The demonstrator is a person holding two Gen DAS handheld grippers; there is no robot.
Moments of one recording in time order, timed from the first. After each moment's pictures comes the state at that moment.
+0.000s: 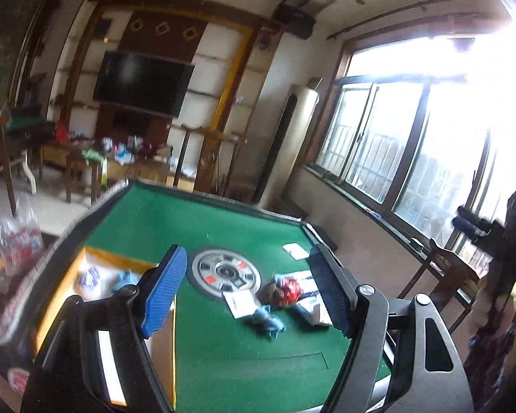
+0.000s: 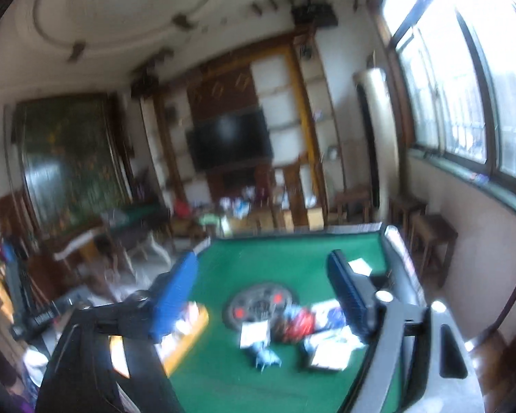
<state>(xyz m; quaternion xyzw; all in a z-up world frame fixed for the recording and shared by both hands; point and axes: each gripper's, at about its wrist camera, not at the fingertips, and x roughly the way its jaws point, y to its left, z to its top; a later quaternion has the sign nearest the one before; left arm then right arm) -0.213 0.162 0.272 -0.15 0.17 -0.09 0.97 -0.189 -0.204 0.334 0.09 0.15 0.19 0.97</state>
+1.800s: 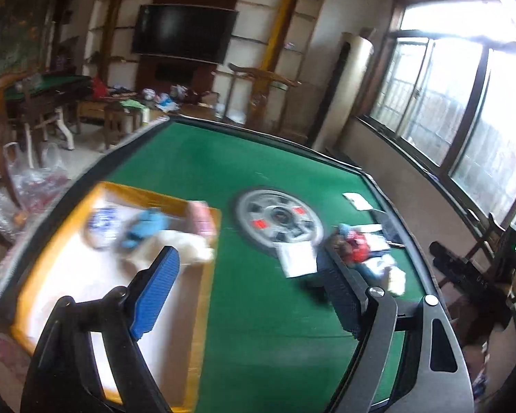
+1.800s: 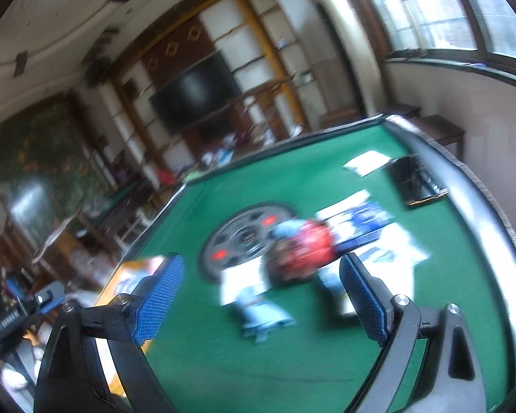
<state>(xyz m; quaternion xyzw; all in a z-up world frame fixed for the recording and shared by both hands) -0.123 0.127 0.161 -0.15 0.31 -0.01 0.94 -0.062 -0.202 0.131 0.18 0.28 0.16 0.93</state>
